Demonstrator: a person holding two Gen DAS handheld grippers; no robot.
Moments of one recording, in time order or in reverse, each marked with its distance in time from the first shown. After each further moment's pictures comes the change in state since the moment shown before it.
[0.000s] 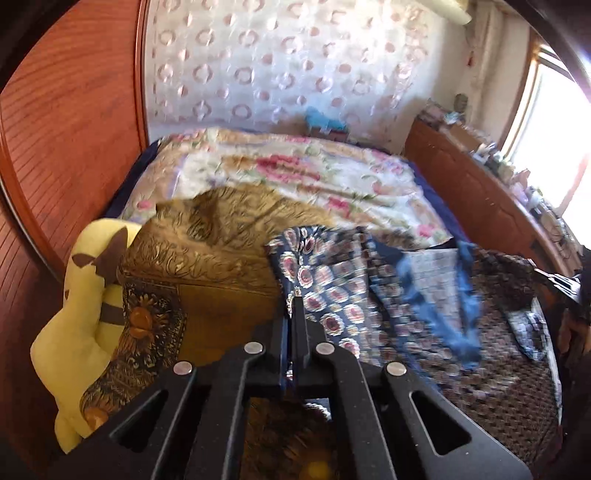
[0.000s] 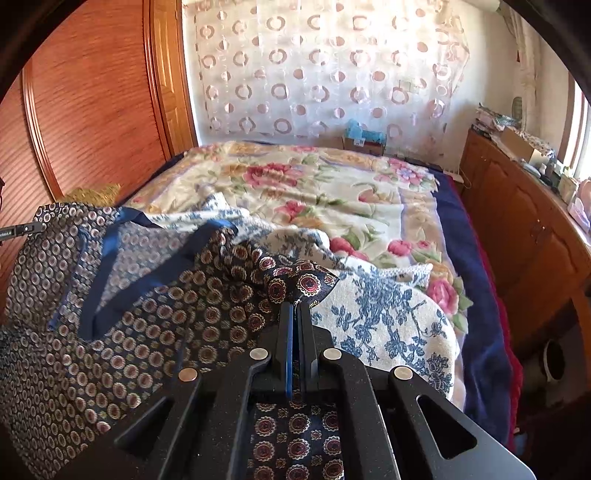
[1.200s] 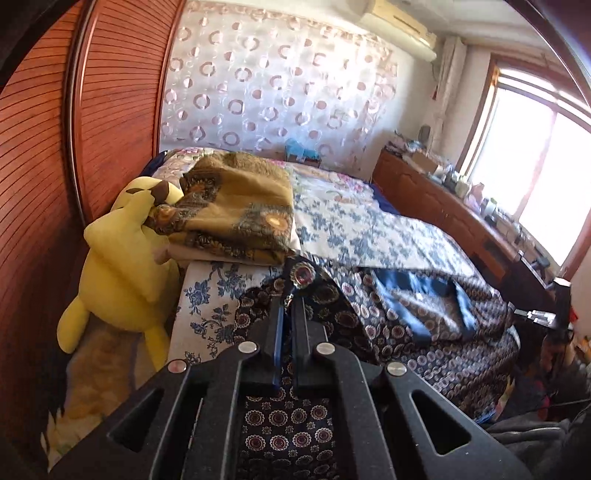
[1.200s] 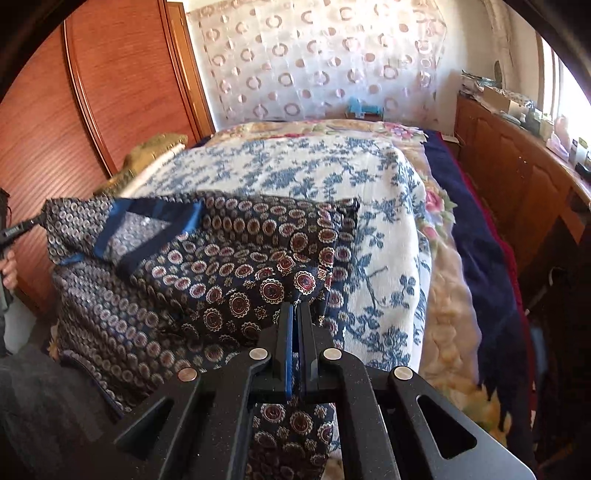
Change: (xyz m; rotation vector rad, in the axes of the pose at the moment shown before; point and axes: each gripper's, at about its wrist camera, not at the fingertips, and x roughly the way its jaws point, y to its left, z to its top) left arm -0.199 -0.005 -0.192 -0.043 -0.154 -0.089; right arm -0.213 -0.005 -0.221 0.084 0.089 0.068
